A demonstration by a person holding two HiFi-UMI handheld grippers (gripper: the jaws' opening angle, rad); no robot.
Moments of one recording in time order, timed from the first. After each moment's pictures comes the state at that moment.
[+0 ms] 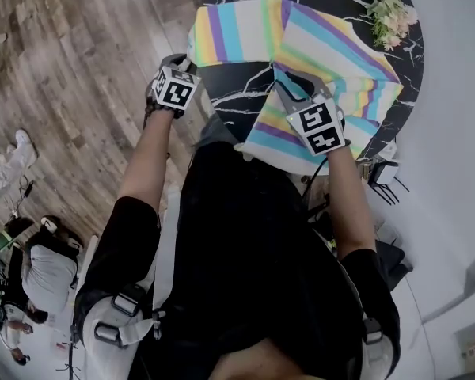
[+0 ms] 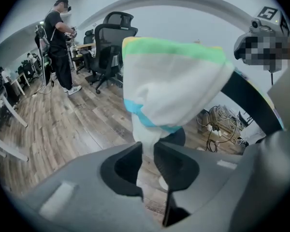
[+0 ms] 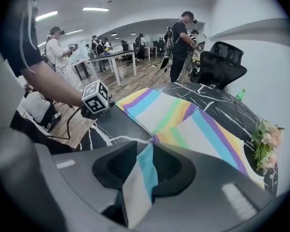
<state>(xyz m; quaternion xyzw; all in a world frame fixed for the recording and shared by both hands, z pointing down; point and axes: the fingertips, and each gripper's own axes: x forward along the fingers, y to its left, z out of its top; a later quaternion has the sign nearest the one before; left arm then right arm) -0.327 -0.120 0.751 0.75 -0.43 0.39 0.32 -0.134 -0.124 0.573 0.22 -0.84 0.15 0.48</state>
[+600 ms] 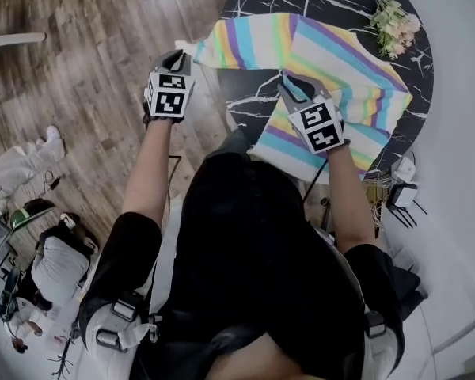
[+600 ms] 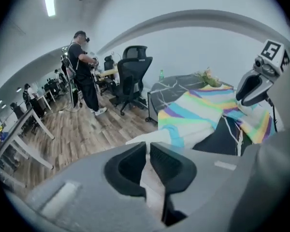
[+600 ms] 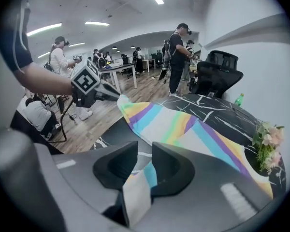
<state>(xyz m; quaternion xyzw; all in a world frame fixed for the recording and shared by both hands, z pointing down) -0.394 -0.151 0.599 0.72 -0.55 0.35 0.23 -0.150 -0.122 0.547 0.23 -0.87 0.15 0.42</state>
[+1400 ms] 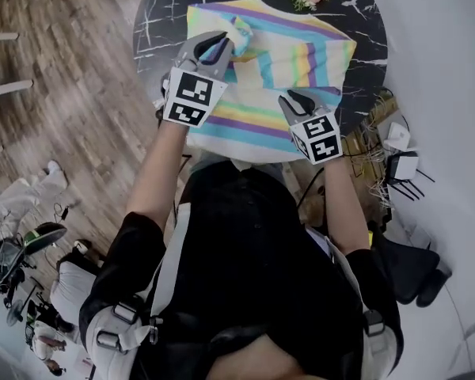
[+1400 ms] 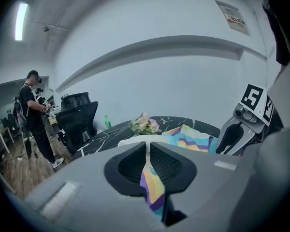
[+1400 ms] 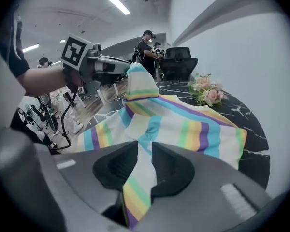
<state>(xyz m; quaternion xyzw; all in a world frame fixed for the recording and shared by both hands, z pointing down) -0.031 -0.189 0.441 0.88 -0.41 0.23 0.06 0.099 -0.061 0.534 0.34 -0.83 0.23 0.36</state>
